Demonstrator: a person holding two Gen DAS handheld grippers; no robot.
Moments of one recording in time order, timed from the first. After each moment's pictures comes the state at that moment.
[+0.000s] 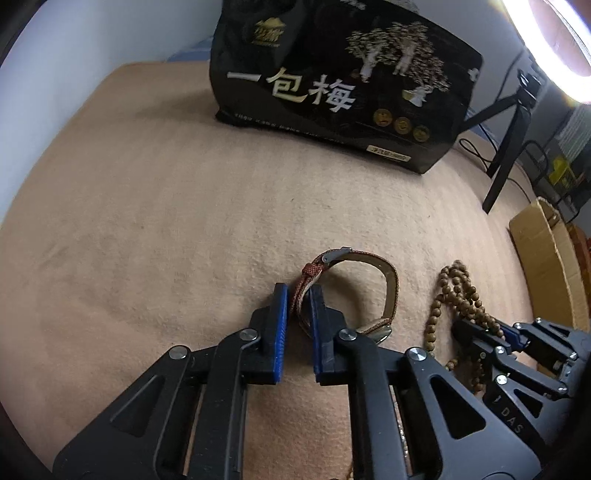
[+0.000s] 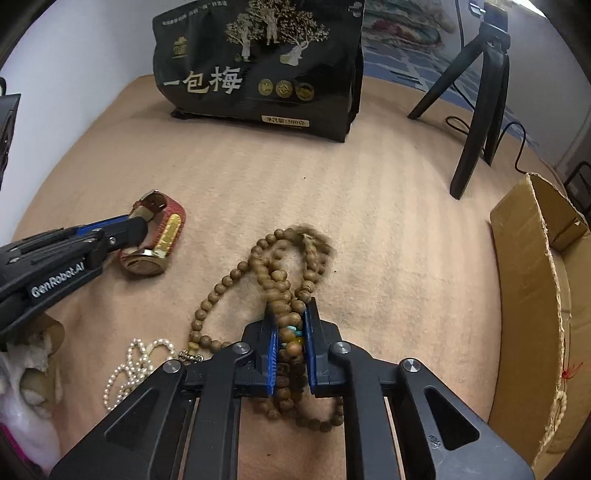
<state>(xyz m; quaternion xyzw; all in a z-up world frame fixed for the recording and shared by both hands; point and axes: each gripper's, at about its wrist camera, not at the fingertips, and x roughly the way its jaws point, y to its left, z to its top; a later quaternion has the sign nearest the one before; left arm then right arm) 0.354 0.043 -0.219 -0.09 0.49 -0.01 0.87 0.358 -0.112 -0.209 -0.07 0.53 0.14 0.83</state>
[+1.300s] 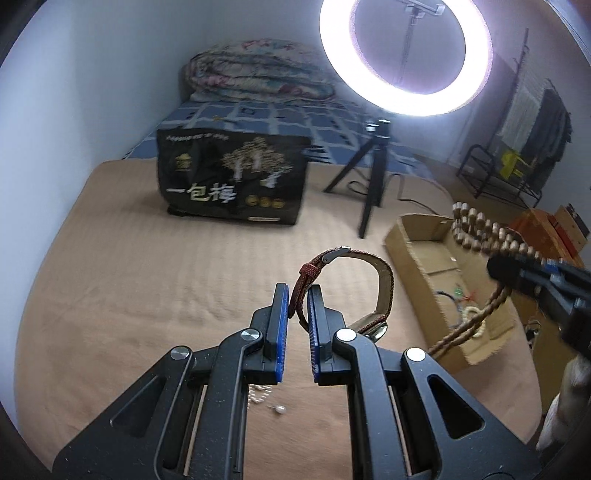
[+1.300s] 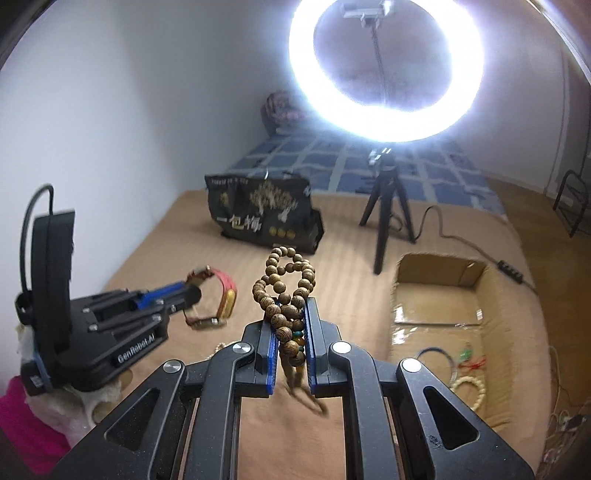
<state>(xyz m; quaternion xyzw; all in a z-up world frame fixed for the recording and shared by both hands) 0.257 -0.035 -0.074 -0.06 0.40 -0.09 0.91 0.269 -0.209 -0.029 0.01 0.39 0.18 0.90</state>
